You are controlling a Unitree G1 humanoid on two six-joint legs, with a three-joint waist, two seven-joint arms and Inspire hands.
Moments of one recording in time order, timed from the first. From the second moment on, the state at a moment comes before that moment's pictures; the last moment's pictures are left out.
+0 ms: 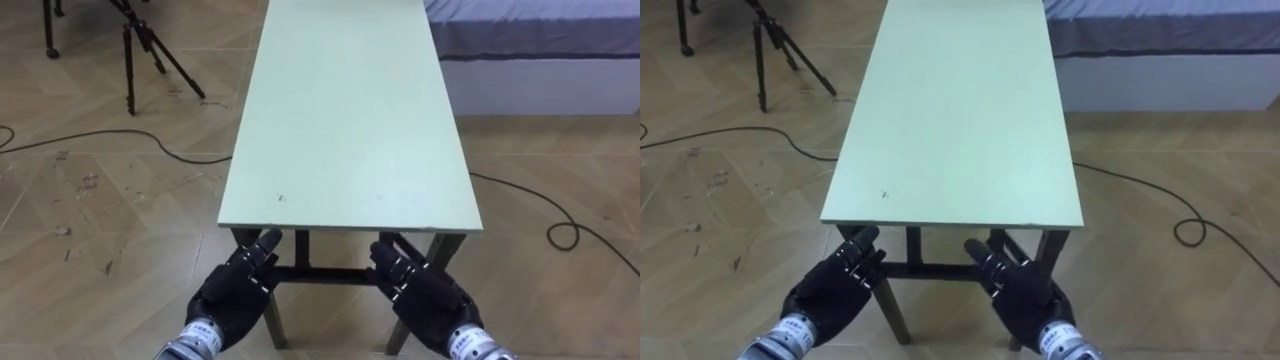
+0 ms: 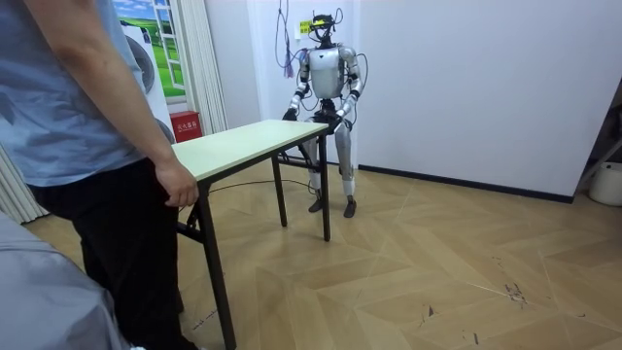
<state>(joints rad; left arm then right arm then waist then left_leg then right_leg) 0.13 0.26 -0.22 0.36 -1.38 0.16 -0.07 0.14 -0.29 0.20 0.36 1.21 0.13 0.14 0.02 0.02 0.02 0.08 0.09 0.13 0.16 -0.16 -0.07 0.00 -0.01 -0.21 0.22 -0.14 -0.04</state>
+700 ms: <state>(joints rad) 0.13 0.25 -0.18 0.36 -1.38 0.20 -0.03 0.14 -0.26 0.16 0.37 1.23 0.13 0.10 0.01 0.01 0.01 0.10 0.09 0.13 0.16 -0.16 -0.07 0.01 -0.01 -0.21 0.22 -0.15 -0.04</state>
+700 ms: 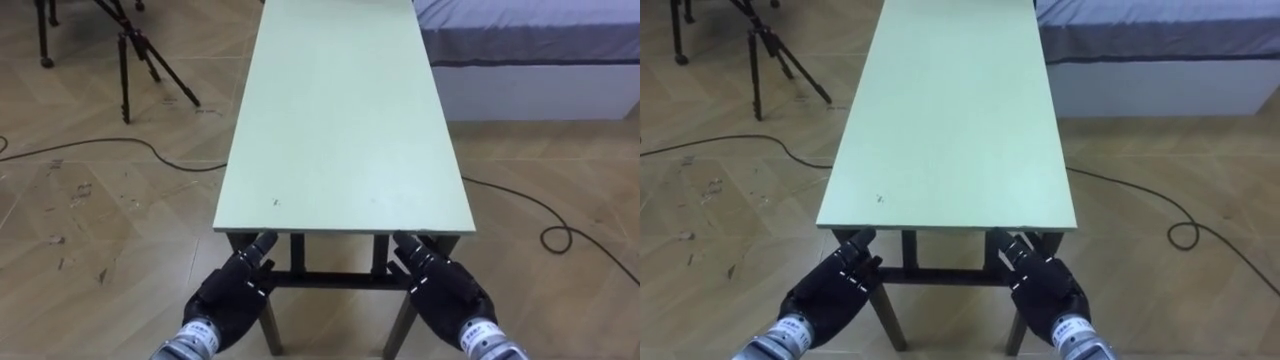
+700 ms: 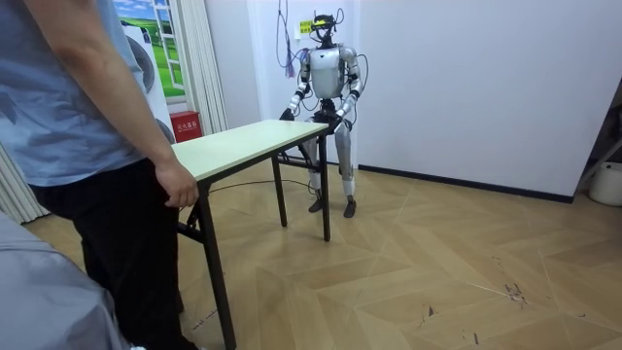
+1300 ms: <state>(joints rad) 0.13 0.25 -0.15 0.15 -1.38 0.24 0.07 0.14 -0.22 0.13 0.27 1.26 0.13 0.08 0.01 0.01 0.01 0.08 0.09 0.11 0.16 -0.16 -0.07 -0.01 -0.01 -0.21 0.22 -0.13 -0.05</state>
